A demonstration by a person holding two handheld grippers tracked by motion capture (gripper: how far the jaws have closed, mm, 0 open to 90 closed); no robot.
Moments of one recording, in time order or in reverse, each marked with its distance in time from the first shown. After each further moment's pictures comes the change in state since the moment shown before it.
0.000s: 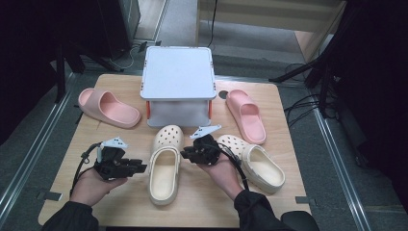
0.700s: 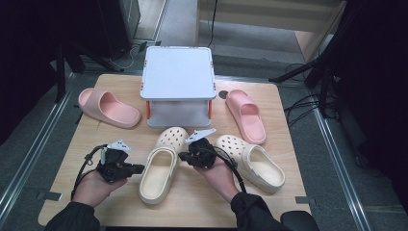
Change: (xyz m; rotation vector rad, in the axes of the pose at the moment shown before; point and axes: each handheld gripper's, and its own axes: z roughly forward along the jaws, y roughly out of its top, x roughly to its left) left arm -0.003 -0.008 0.012 0.064 0.031 -0.020; right arm 0.012 -0.002 0.012 0.032 -0.009 0.005
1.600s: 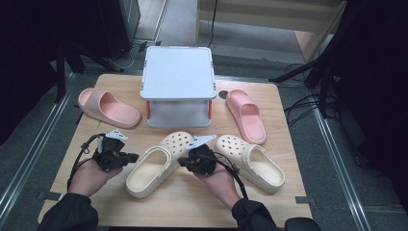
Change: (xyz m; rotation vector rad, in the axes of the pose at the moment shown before) left arm 0.022 0.020 -0.006 0.029 0.097 0.033; right arm 0.017 -0.009 -0.008 -0.013 0.011 -0.024
